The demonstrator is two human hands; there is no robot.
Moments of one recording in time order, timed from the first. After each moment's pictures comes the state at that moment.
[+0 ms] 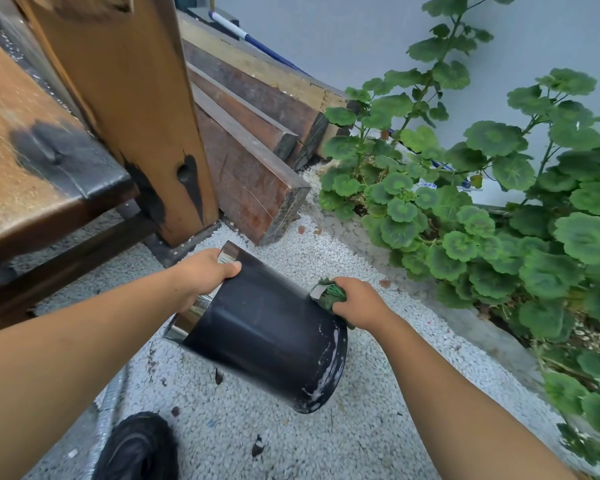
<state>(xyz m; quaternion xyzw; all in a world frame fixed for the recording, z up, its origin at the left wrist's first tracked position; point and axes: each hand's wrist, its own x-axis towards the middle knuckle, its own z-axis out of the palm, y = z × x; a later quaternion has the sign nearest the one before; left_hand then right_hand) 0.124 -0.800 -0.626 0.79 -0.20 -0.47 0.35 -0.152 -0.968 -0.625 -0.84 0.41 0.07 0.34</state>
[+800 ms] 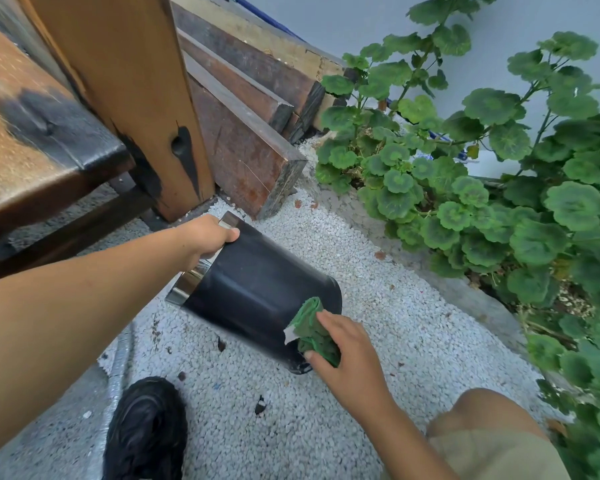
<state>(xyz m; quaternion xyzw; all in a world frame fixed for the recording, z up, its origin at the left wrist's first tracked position) 0.120 -0.810 -0.599 0.81 -0.17 -0.47 0.31 -0.226 -0.812 -0.610 -0.83 0.41 -0.05 0.37</state>
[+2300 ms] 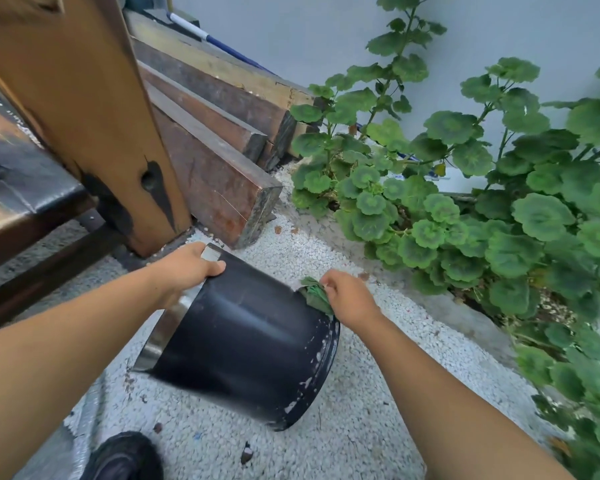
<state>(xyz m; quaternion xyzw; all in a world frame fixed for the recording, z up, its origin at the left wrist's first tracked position) 0.105 -0.817 -0.587 0.76 -0.21 -0.49 0.38 -0.167 -0.964 -0.623 -0.82 0.49 0.01 0.28</state>
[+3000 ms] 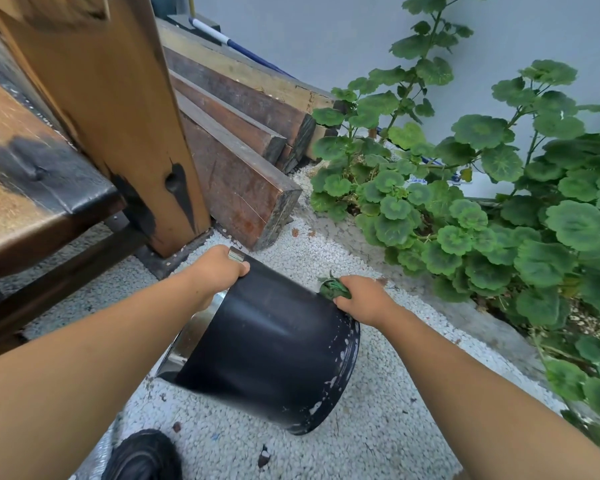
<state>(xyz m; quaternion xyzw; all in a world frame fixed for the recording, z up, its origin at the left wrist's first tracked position) 0.090 -0.832 -0.591 0.80 -0.19 -0.42 0.37 -0.155 -0.982 -0.627 -0.87 0.40 0.10 0.27</state>
